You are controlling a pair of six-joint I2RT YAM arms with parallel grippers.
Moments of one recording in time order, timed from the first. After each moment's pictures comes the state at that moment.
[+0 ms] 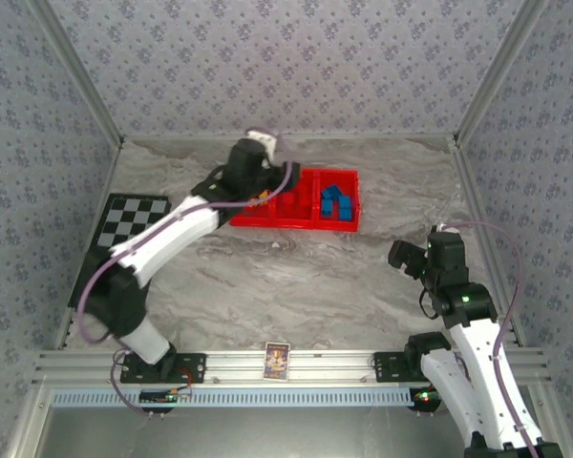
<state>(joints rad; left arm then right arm) -0.65 1.53 1.30 -0.20 -0.11 -0.34 0.13 0.61 0.68 -0.83 0.16 0.45</state>
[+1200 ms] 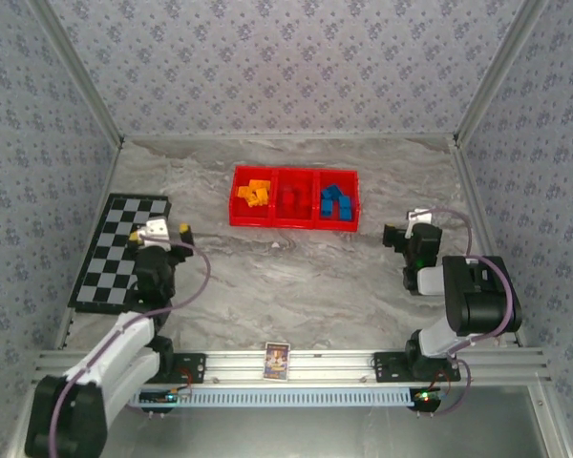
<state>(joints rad) -0.18 0.87 0.19 0.44 -0.41 -0.07 -0.01 1.53 0.31 0.78 0.15 -0.02</state>
